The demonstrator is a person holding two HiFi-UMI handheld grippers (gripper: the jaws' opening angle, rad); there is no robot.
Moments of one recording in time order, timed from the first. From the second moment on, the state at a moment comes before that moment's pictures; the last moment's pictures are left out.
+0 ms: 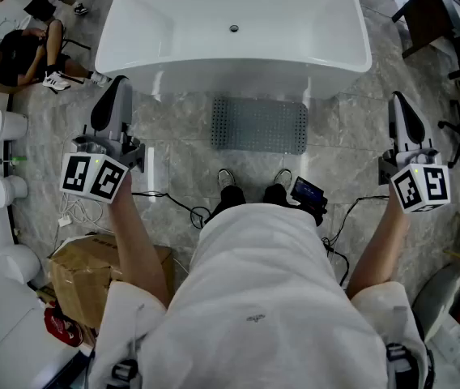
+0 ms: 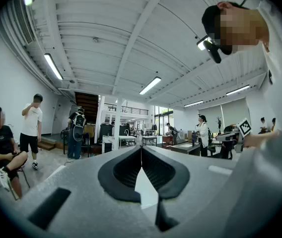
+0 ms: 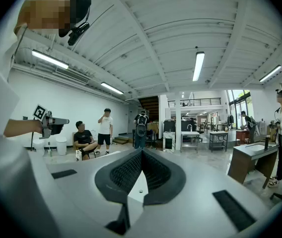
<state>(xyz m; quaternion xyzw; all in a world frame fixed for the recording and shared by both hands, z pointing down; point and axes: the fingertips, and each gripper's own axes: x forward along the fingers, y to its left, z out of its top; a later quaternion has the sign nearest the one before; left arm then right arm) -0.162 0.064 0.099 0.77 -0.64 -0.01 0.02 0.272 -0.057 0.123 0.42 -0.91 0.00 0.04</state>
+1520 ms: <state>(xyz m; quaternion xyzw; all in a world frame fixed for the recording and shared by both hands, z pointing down) -0.083 0.041 0.151 0.75 -0.66 0.05 0.05 0.355 -0.089 0.197 0.46 -0.88 0.04 0.09</state>
